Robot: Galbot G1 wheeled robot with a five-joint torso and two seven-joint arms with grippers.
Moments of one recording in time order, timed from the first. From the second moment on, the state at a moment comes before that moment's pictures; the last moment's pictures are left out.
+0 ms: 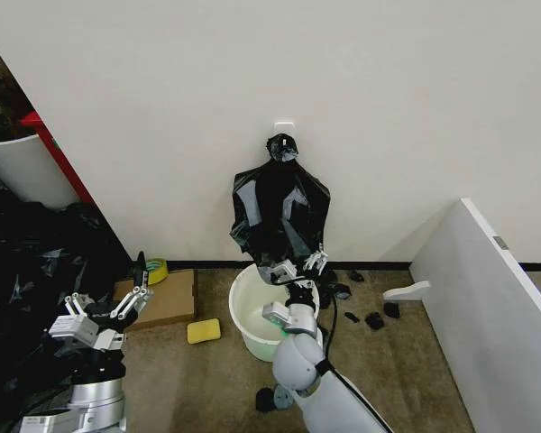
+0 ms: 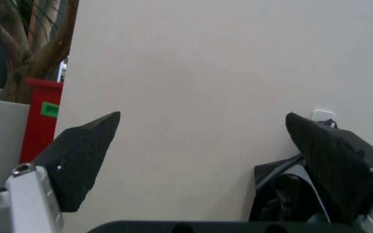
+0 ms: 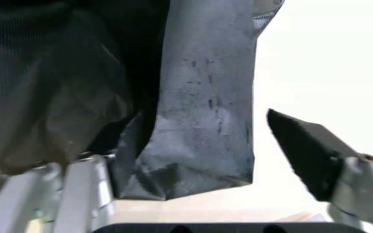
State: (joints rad) left arm 1.77 -1.36 -0.65 -2.26 -0.45 -0.53 0.03; right arm -1.07 1.47 -0.08 1.68 -0.67 -0.48 0.60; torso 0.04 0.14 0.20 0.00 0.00
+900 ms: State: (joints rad) left arm 1.75 -1.29 -0.65 -2.27 -0.52 -0.50 0.04; right arm -1.11 1.43 -0.04 1.76 -0.54 -0.25 0.55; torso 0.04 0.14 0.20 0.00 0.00
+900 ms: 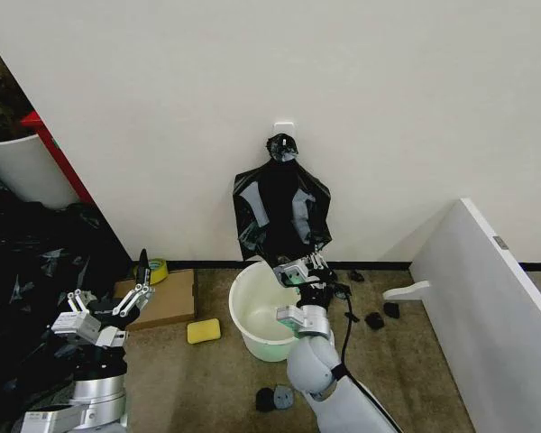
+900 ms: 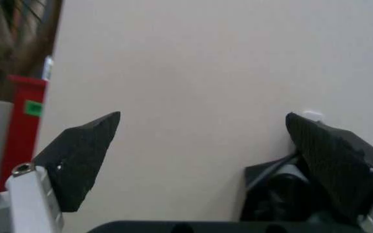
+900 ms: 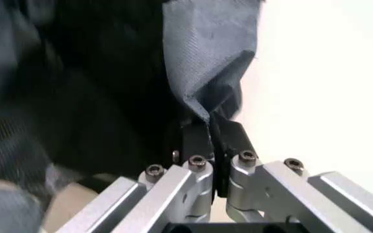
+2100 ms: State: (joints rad) left arm 1.01 -0.72 -0.24 -1.70 -0.64 -0.35 0.45; right arm -0.99 1.45 -0.12 1.78 -0.06 0.09 0.42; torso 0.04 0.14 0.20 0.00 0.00
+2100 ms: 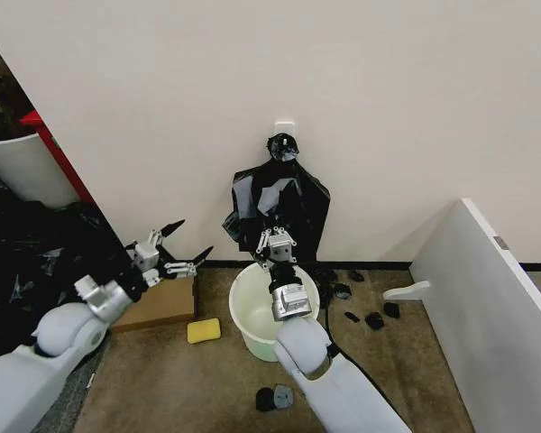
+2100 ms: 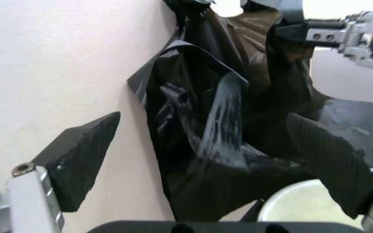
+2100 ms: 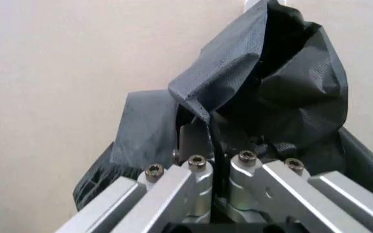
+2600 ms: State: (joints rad) left arm 0.75 -0.79 0.01 -1.52 -0.53 -0.41 0.48; right arm -1.00 1.47 -0.10 1.78 -0.08 0.09 0.42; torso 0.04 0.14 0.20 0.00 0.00
